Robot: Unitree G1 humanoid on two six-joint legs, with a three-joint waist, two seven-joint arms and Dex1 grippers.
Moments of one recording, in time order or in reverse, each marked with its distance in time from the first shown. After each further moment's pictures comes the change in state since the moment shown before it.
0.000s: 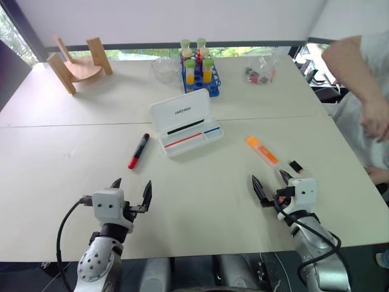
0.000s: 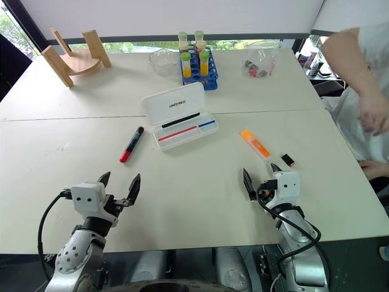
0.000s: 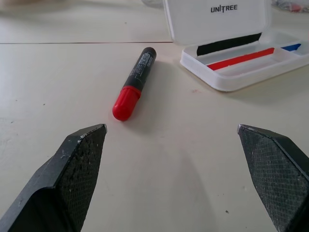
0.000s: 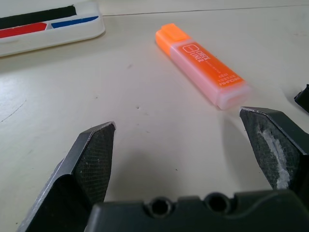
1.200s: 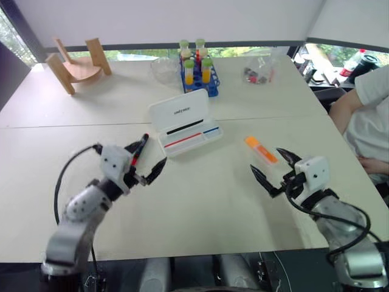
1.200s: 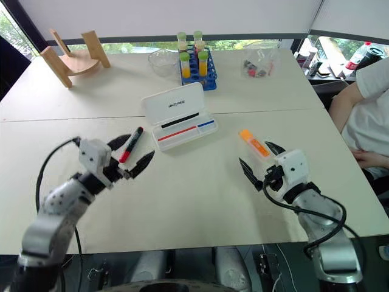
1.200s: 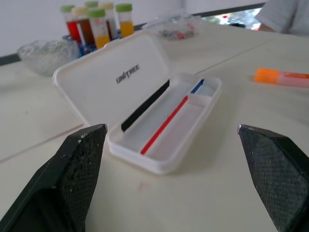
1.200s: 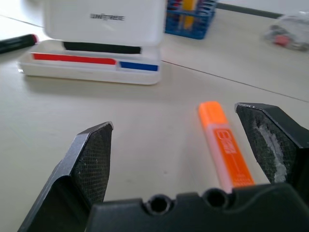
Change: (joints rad) left arm -0.604 0.420 0.070 0.246 -0.245 0.149 -0.448; right arm -0.131 -0.330 -0.053 -0.191 0.158 0.173 0.258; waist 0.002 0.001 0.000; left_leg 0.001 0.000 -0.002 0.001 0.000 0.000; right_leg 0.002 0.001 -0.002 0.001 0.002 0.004
